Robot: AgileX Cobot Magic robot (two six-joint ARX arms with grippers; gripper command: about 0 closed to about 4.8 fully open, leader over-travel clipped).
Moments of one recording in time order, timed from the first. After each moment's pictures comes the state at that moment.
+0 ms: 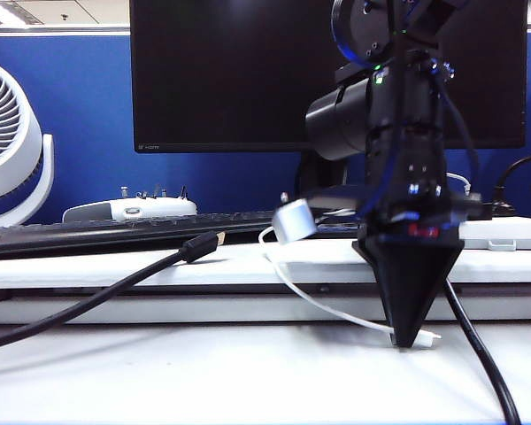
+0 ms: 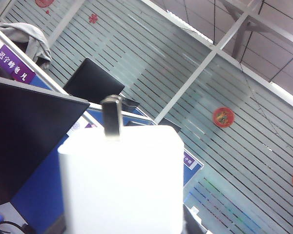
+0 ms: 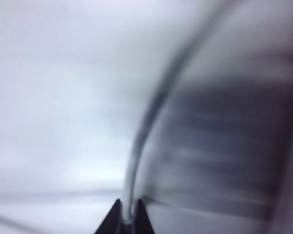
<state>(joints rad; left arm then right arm) -0.54 1.67 2.44 -0.44 0.54 -0.80 0.59 1.88 1.30 -1.04 -0.15 -1.02</state>
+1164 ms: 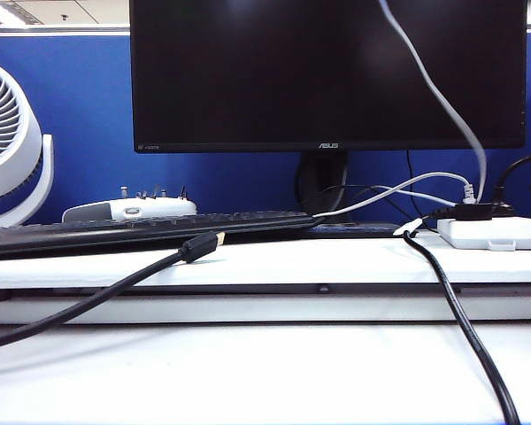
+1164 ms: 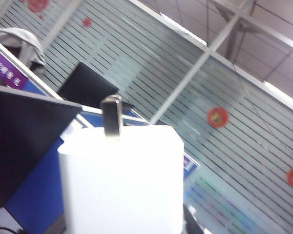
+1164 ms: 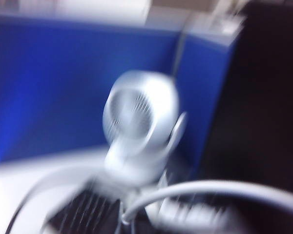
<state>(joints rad) -0.54 1.66 2.44 -0.43 0.55 -0.80 0.49 1.26 1.48 -0.19 -0.60 -0.13</state>
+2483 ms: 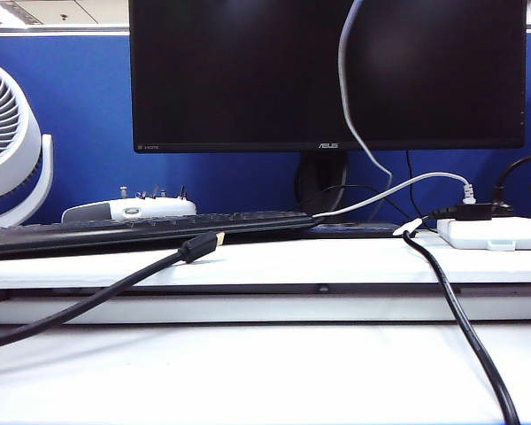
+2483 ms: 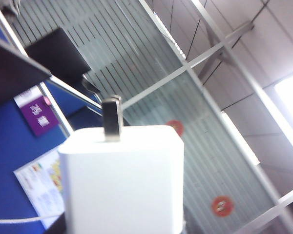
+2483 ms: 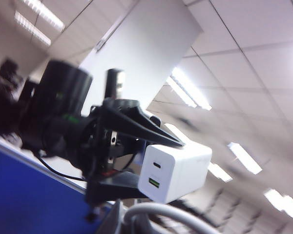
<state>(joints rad) -0.54 1.66 2.44 -0.40 0.57 -1.21 0.47 1.19 1.48 0.49 -0.70 -0.21</state>
